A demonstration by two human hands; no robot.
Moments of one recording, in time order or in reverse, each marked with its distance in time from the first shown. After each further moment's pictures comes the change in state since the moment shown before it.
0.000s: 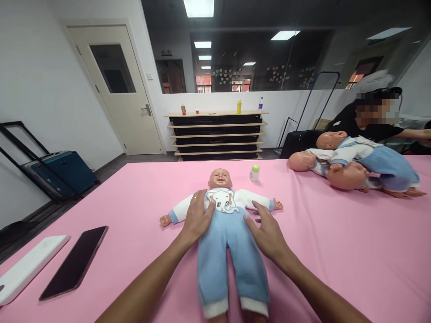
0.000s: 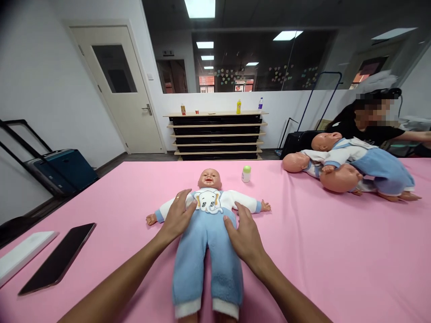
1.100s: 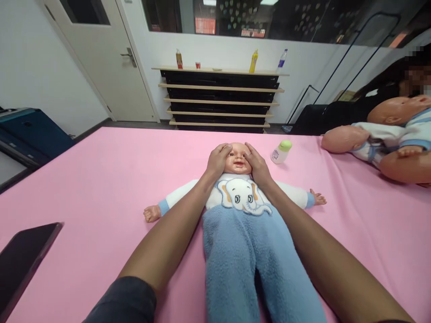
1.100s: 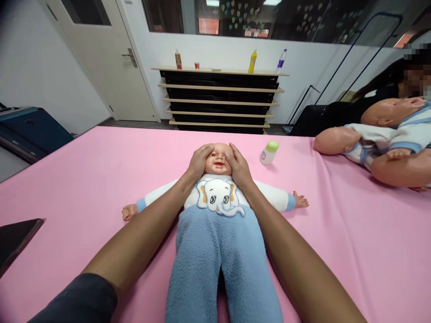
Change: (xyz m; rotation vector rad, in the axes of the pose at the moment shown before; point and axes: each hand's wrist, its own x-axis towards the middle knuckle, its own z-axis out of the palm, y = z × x) left_hand 0.194 -0.120 0.125 -0.831 0.037 -0.034; right_hand 0.226 0.073 0.131 0.360 -0.050 -0.211
